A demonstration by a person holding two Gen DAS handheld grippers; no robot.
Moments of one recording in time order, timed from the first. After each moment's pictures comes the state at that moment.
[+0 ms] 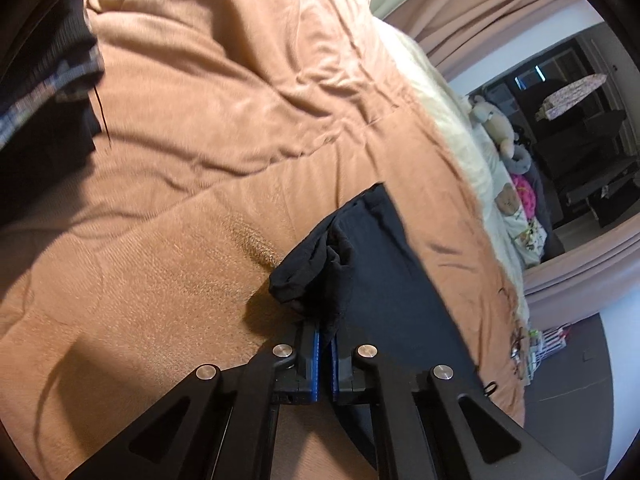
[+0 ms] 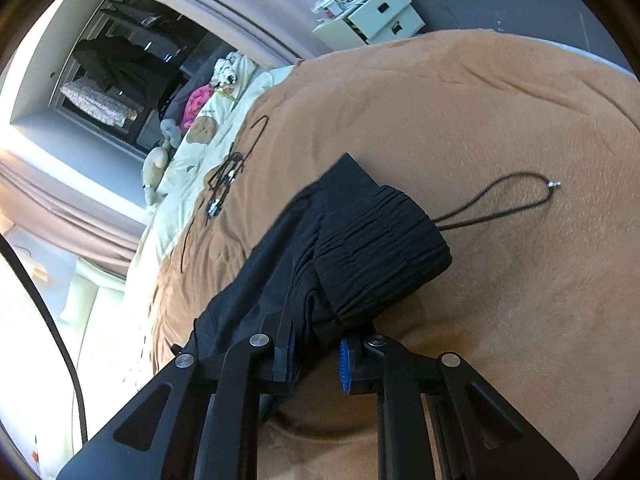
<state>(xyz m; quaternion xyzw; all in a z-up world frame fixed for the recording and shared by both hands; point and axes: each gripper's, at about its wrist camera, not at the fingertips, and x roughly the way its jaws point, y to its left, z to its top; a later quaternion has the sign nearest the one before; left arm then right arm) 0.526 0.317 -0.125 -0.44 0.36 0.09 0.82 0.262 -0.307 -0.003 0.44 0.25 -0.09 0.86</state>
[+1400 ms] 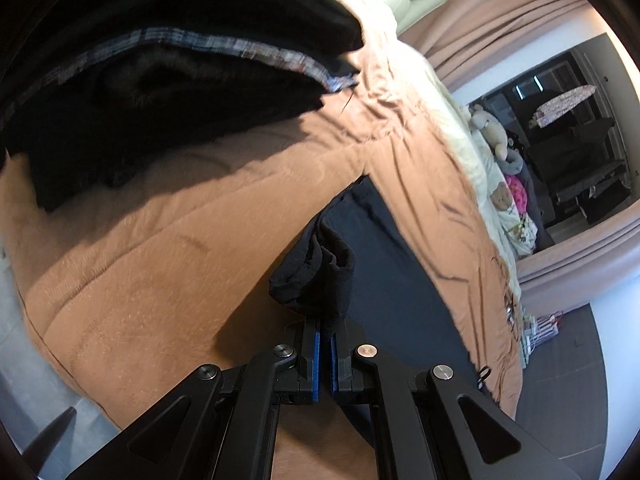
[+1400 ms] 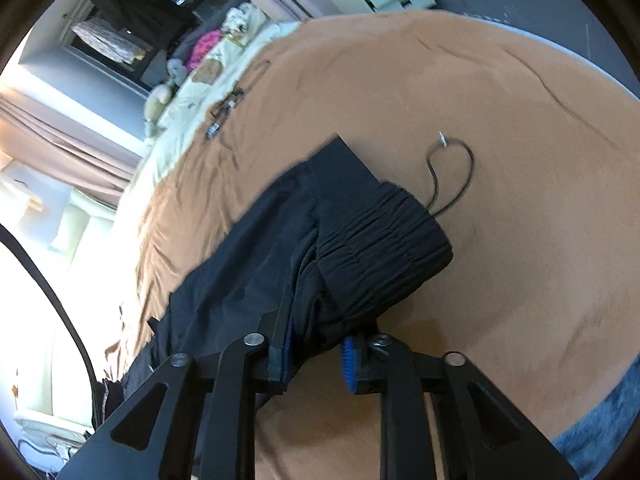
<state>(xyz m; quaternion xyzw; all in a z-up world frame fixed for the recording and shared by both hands) 0.307 0.336 -0.132 -0.44 0.36 0.10 0.82 0.191 -0.310 0.007 0.39 0.34 -0.07 0.85</state>
